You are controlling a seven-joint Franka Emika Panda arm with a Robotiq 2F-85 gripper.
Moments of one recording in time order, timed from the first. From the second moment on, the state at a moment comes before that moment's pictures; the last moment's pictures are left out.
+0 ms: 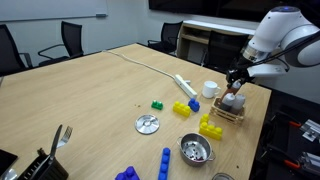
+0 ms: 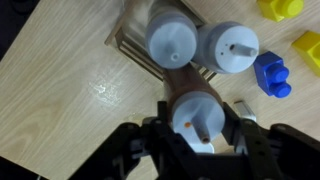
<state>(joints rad) 0.11 -0.05 -0.19 -2.77 -0.48 2.88 1.09</state>
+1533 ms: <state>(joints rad) 0.05 0.13 -0.13 -2.59 -0.02 2.82 0.67</state>
